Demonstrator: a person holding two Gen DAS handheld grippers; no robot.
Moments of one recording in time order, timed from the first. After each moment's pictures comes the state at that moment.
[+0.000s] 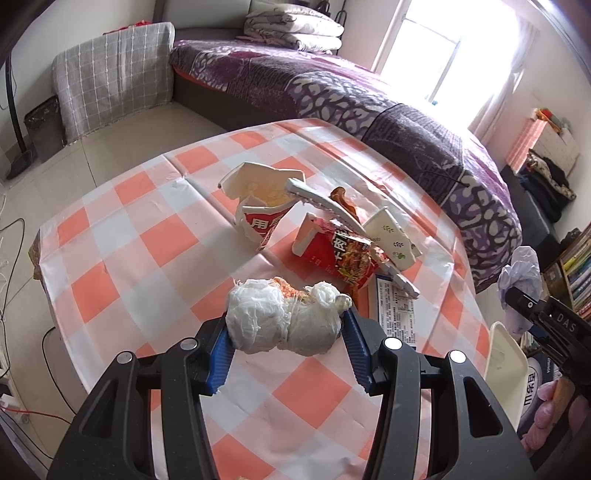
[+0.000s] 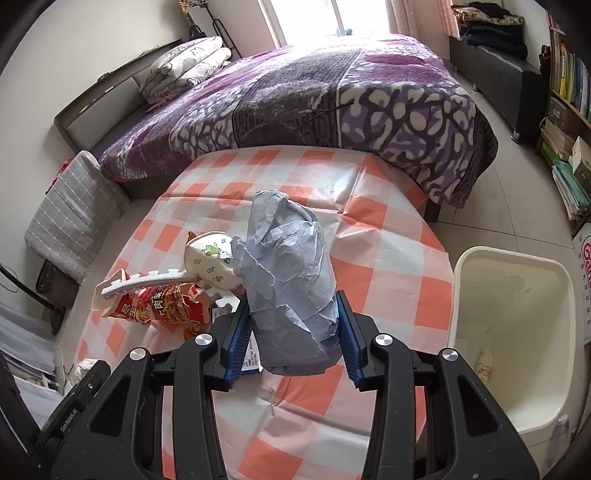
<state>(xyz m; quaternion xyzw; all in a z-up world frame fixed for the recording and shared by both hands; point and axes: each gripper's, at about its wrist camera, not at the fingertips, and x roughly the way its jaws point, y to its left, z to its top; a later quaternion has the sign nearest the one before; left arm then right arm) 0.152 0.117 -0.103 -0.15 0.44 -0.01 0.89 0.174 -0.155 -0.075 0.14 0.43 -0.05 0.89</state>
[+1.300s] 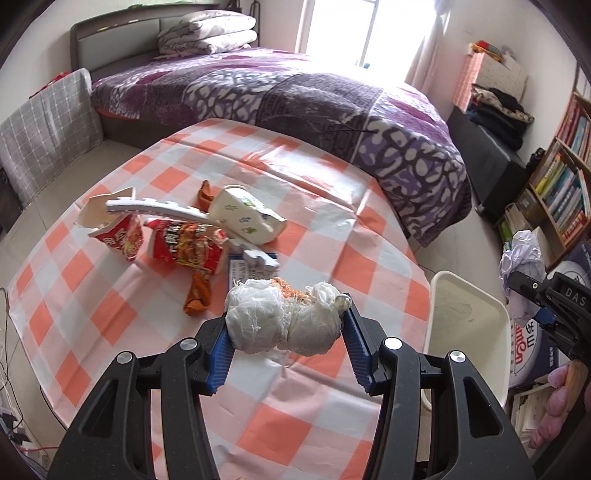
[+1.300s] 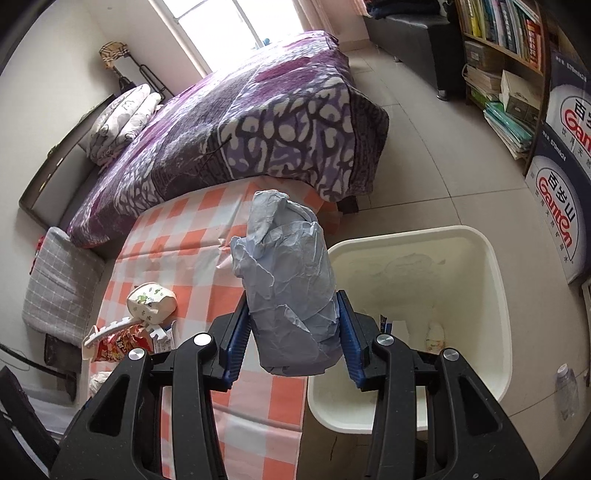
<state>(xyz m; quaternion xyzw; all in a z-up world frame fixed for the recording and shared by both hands) 0.144 -0.042 -0.078 -0.04 0.44 -0.10 0.89 0.109 -0.304 -0.064 0.26 0.41 -0.14 0.86</state>
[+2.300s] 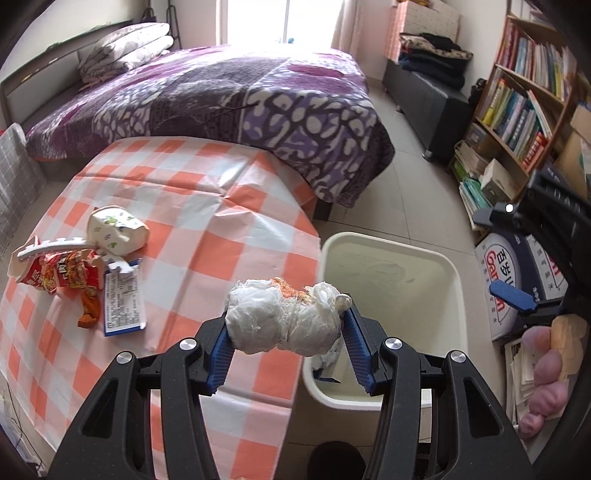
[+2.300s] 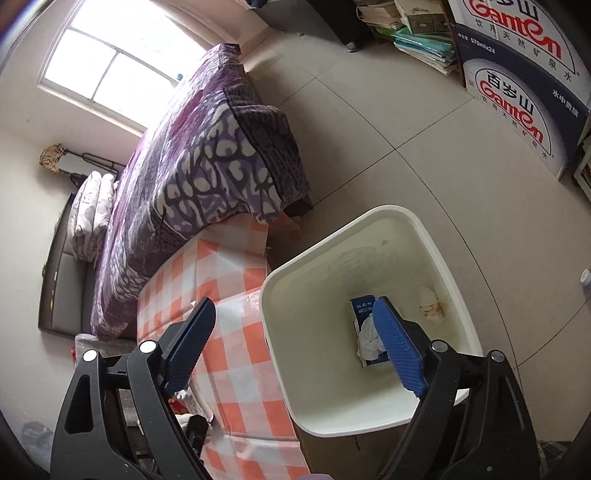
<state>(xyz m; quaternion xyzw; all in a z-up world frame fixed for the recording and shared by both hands) 0.116 -0.194 -0.074 0.05 0.45 -0.20 0.87 0.066 -0.418 -0.080 0.46 0.37 -0.20 0.78</state>
